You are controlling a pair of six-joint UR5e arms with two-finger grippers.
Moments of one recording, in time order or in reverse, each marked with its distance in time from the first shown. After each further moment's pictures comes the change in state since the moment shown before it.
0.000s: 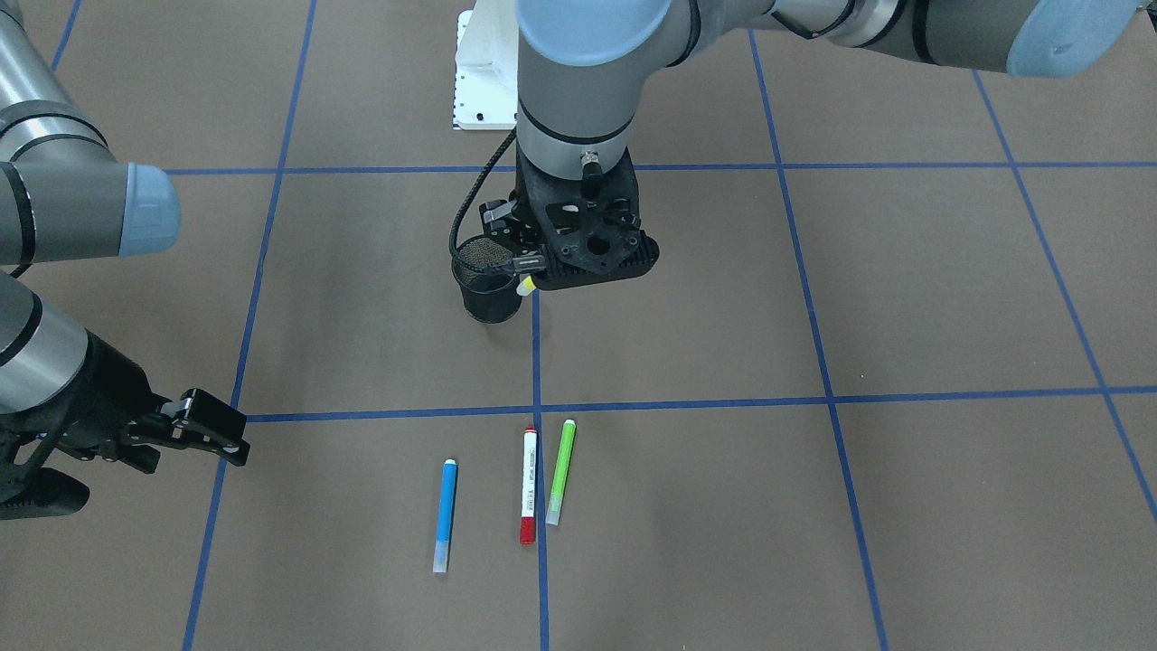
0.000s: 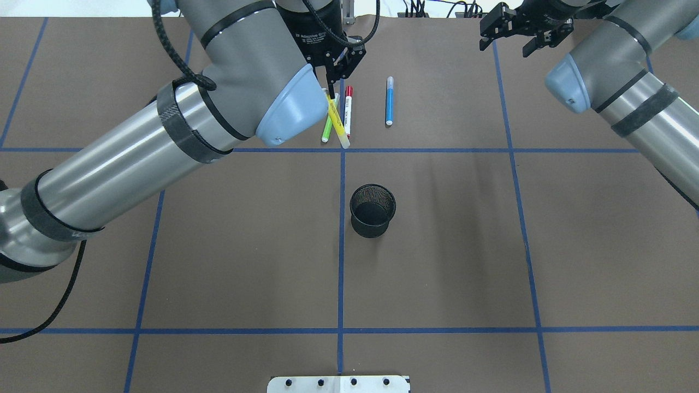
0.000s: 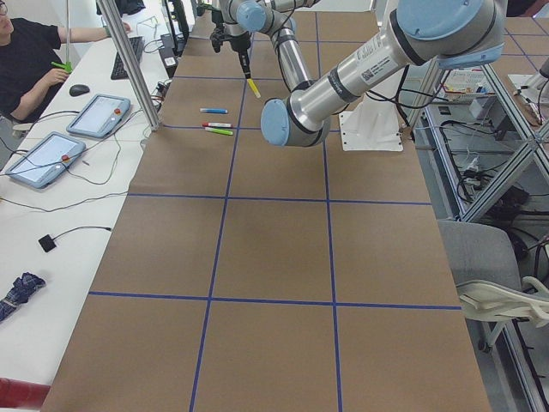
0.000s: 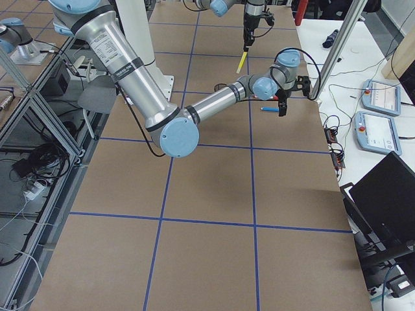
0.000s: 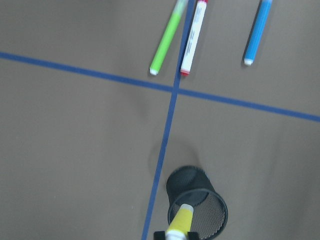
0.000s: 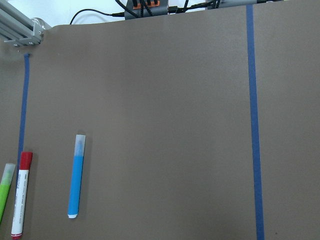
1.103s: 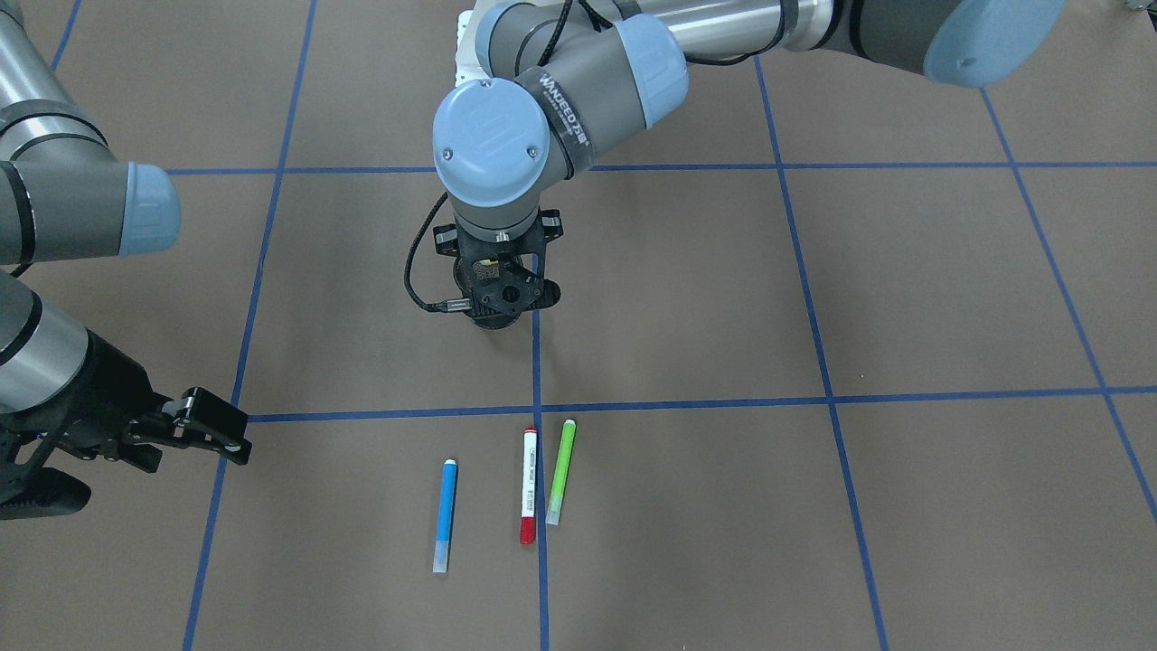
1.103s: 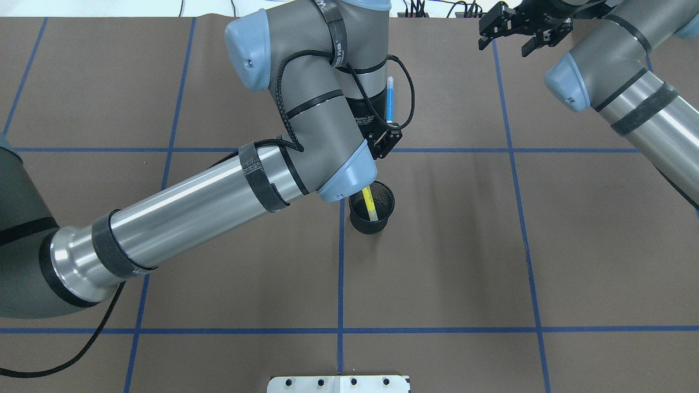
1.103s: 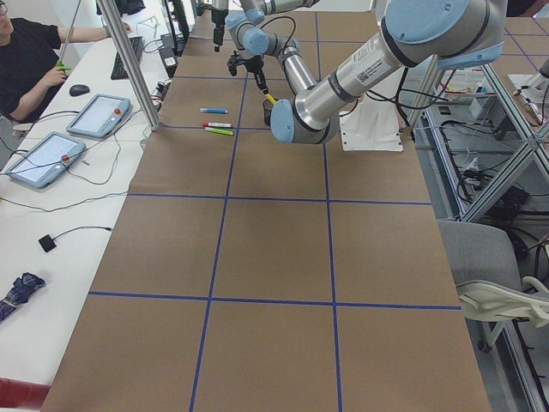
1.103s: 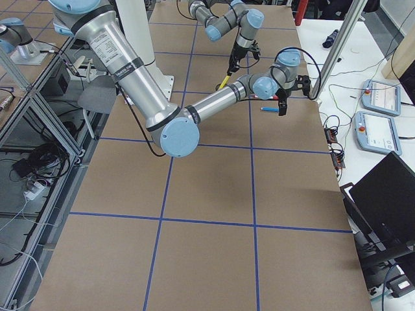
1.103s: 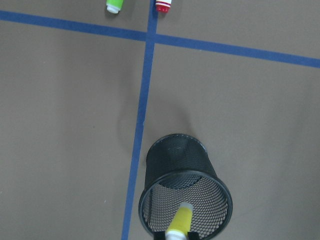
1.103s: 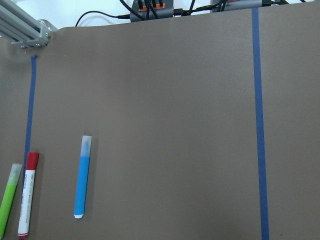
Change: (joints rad) left arm 0.149 -0.047 0.204 -0.011 -0.155 0.006; right arm 0.001 0.001 0.000 -0.002 0.010 -0.002
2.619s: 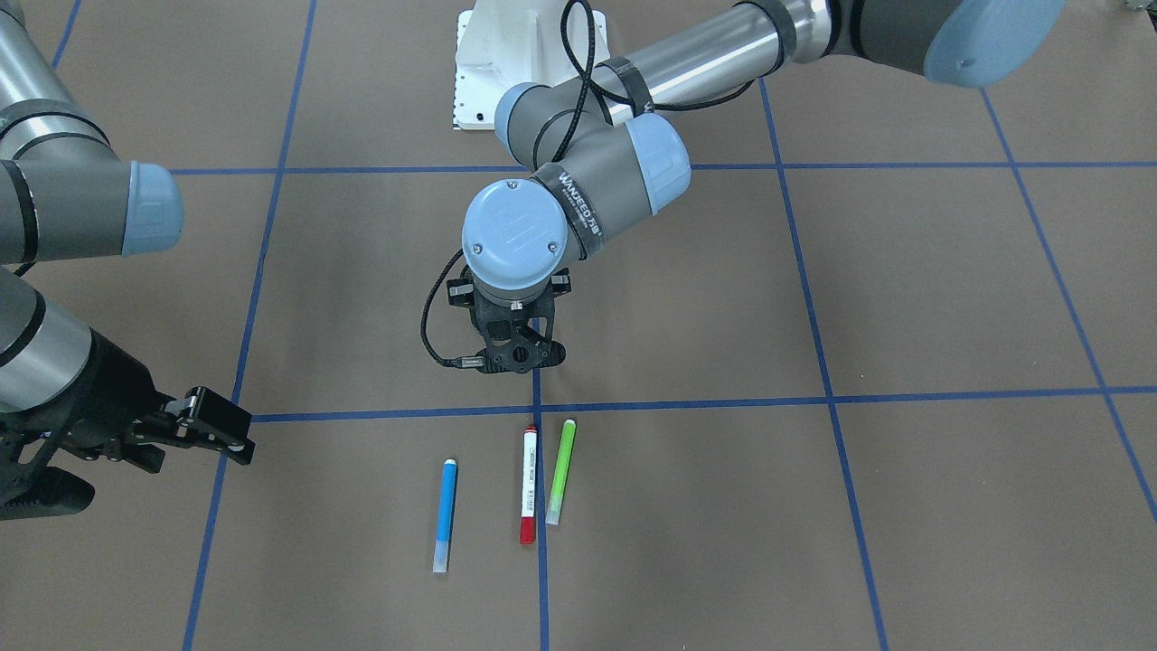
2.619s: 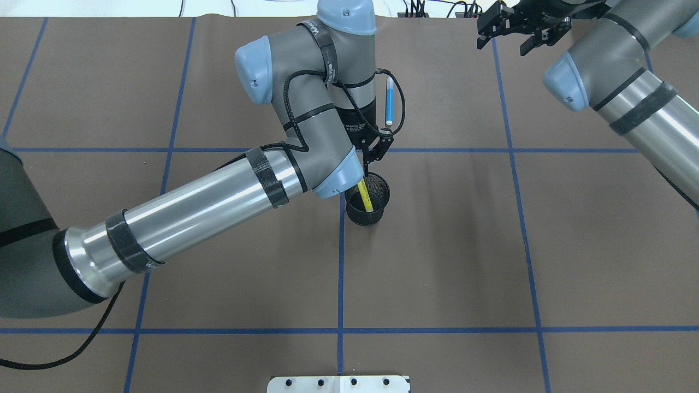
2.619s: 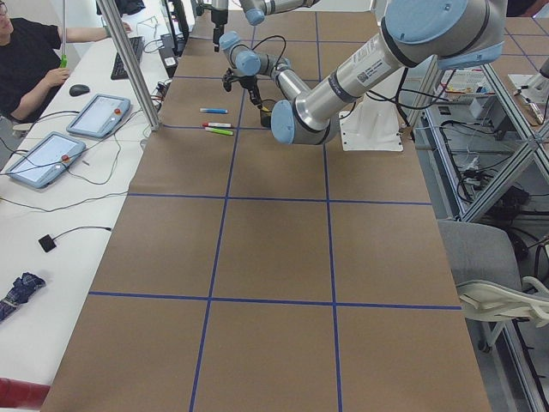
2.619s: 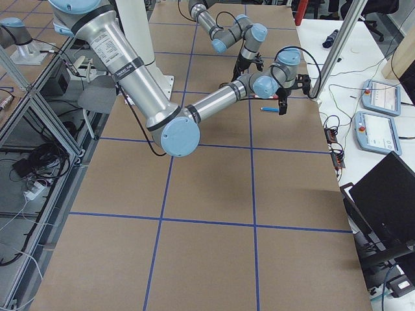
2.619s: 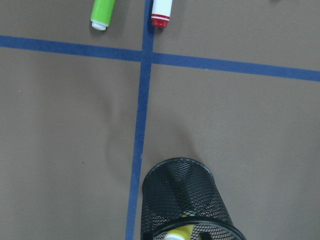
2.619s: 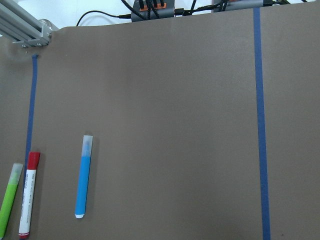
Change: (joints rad) left arm 0.003 0.004 0.223 -0.261 -0.017 0.027; right arm -0.002 0.007 0.000 -0.001 -0.002 0.000
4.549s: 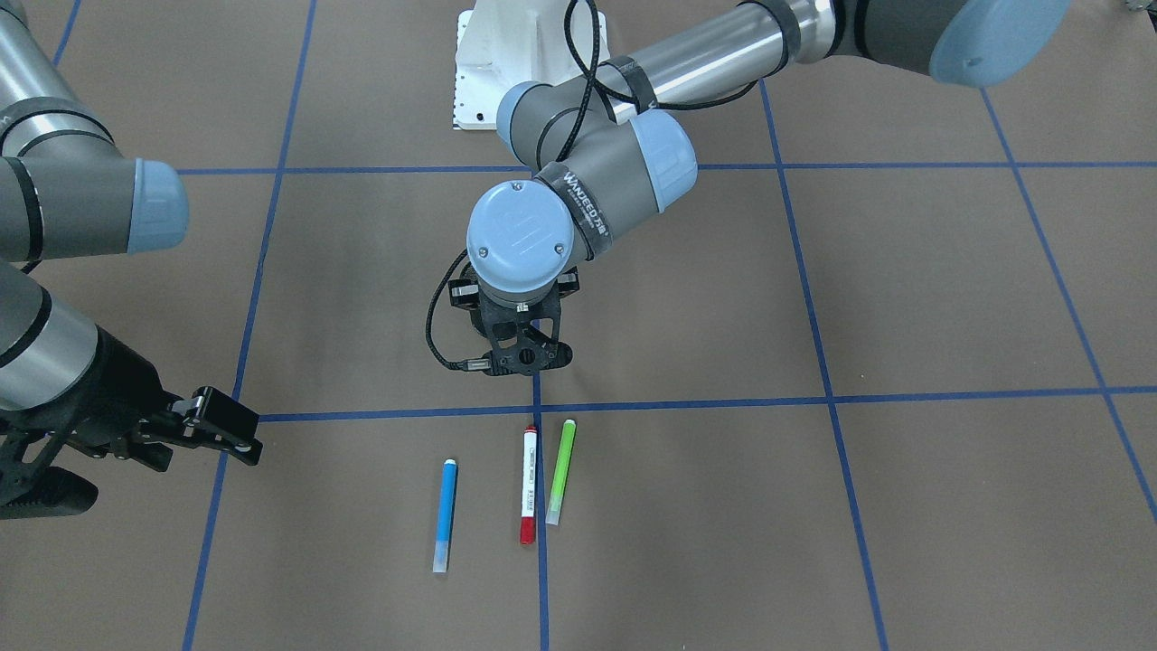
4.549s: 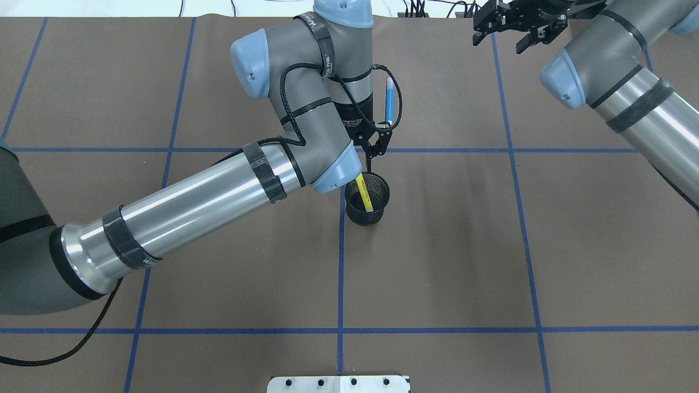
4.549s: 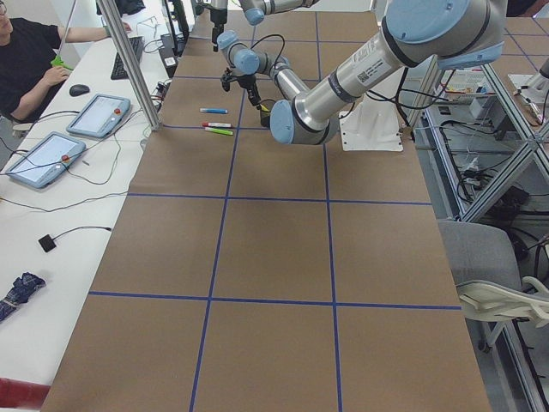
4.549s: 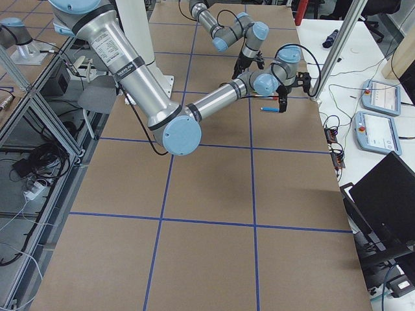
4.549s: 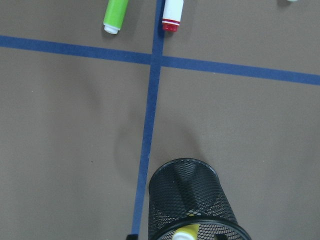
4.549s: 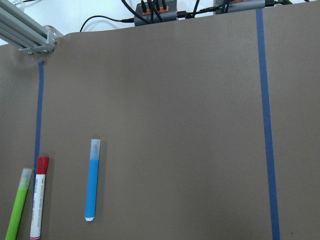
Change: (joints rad) left arm -0.011 0.000 -0.010 0.031 -0.012 0.011; right arm -0.002 0.012 0.000 0.000 0.003 0.035
